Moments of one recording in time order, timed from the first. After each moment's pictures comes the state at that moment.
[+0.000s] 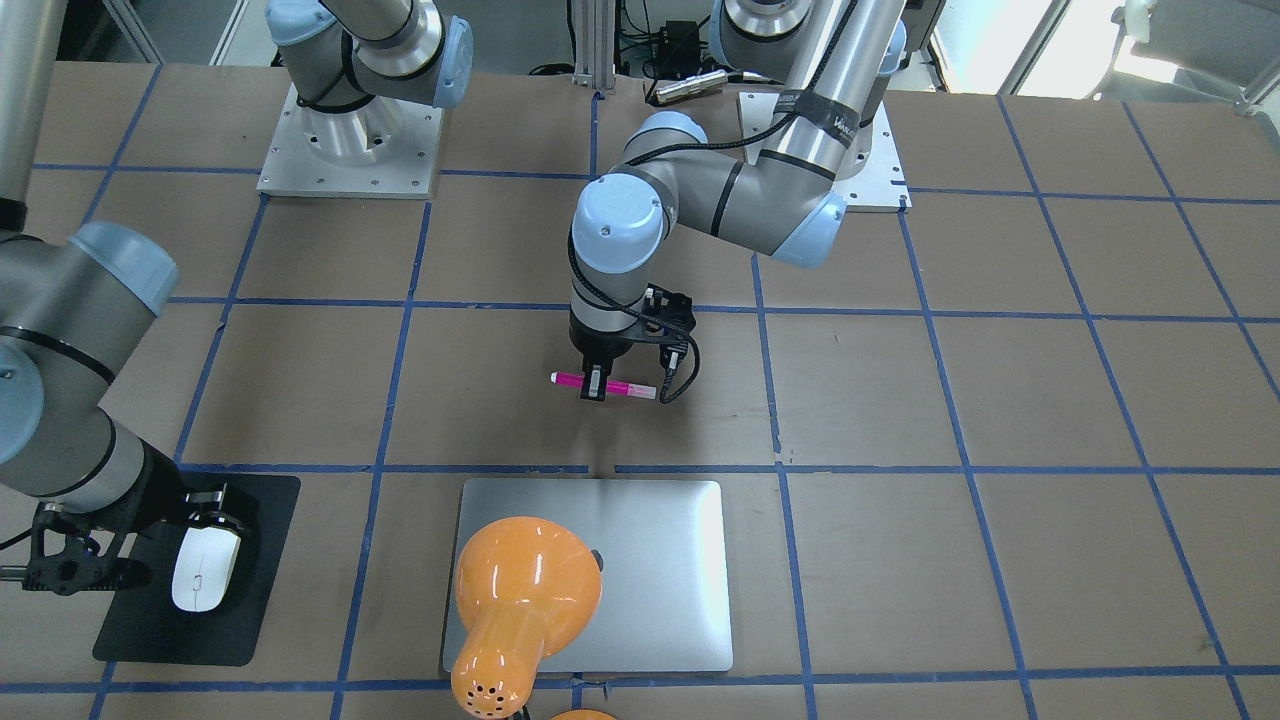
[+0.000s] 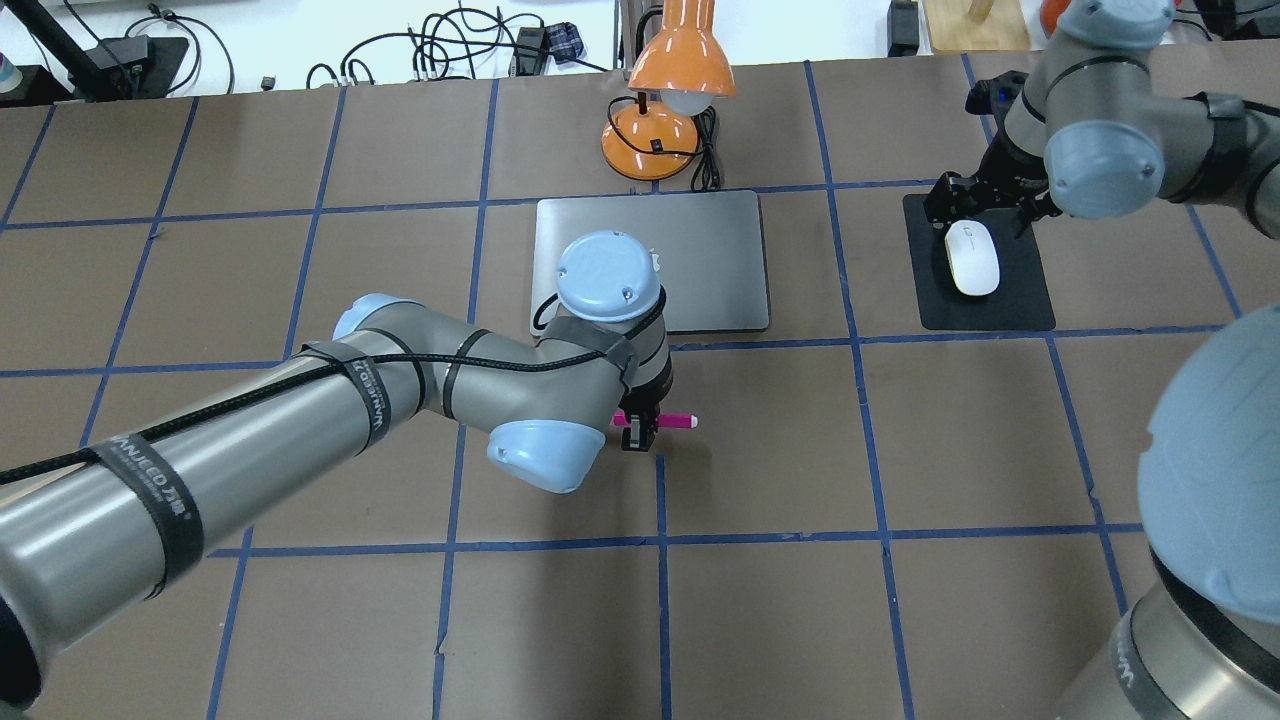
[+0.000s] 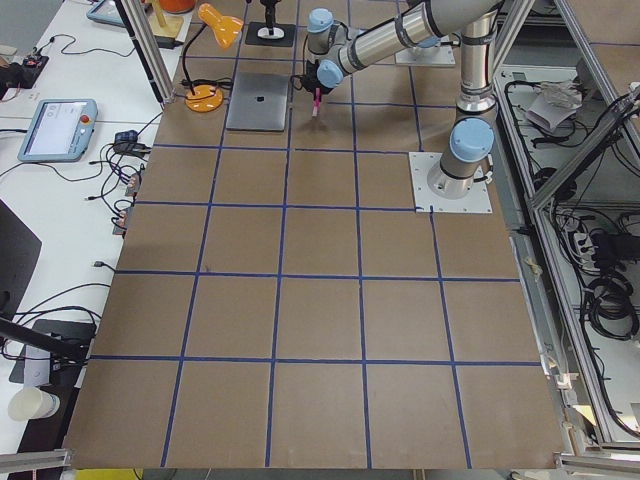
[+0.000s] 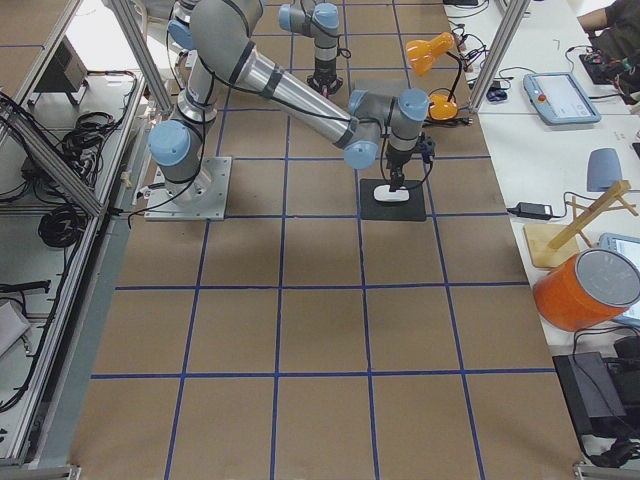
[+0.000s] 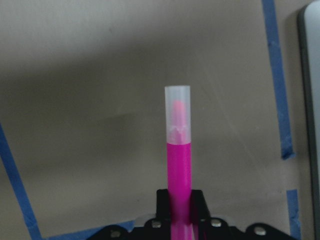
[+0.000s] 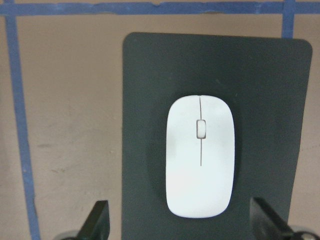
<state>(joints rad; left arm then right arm) -2.01 -1.99 -1.91 -0.81 1.52 -1.88 1.35 -1.10 1.58 -2.05 -1.56 -0.23</state>
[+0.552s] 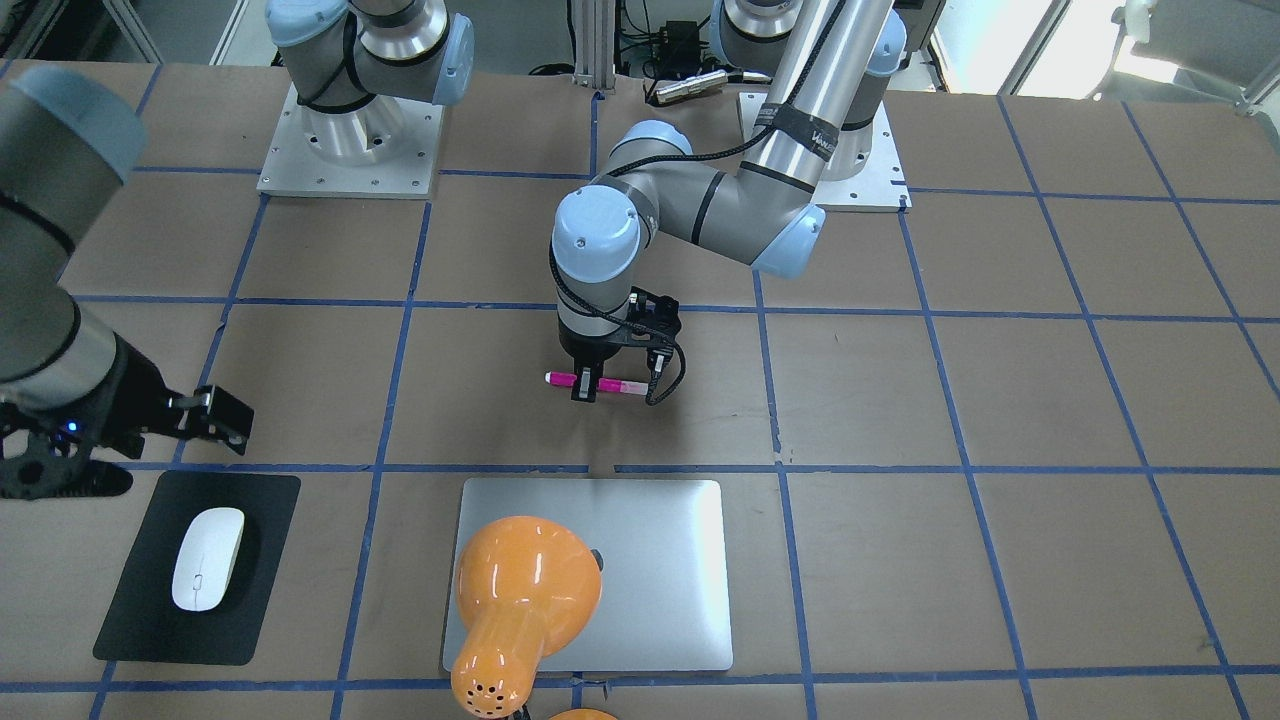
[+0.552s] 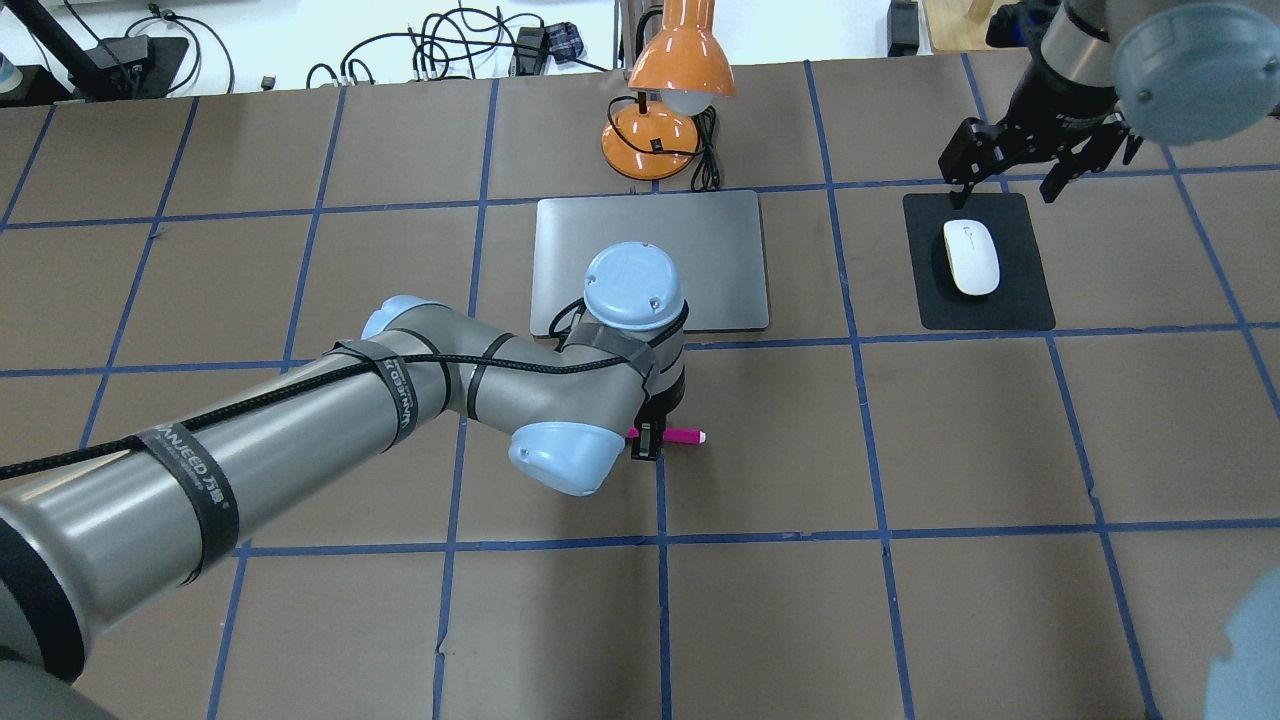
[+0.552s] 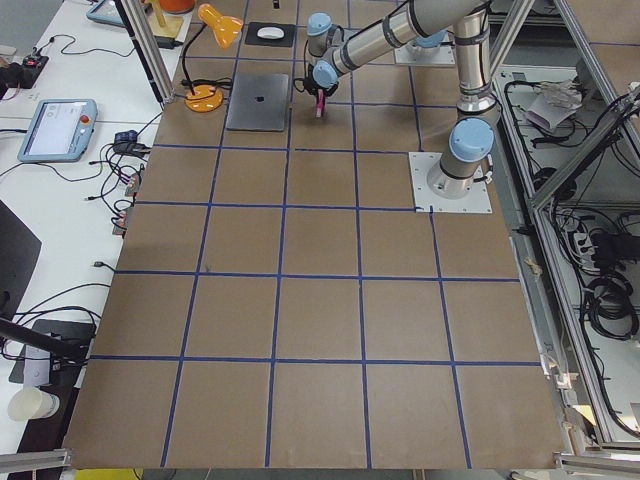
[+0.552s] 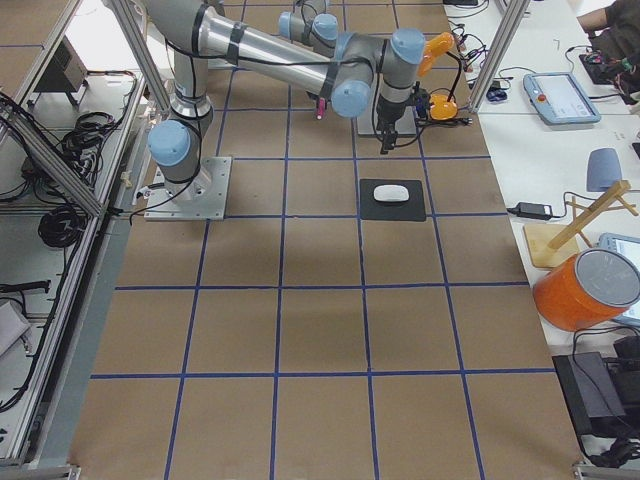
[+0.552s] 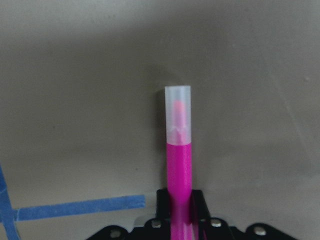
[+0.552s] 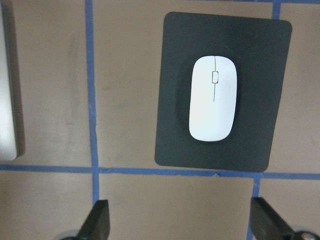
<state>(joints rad) -2.02 -2.00 -1.89 -0.84 1.55 -1.88 1.39 -1.34 1.54 -1.75 -1.57 -0.23</state>
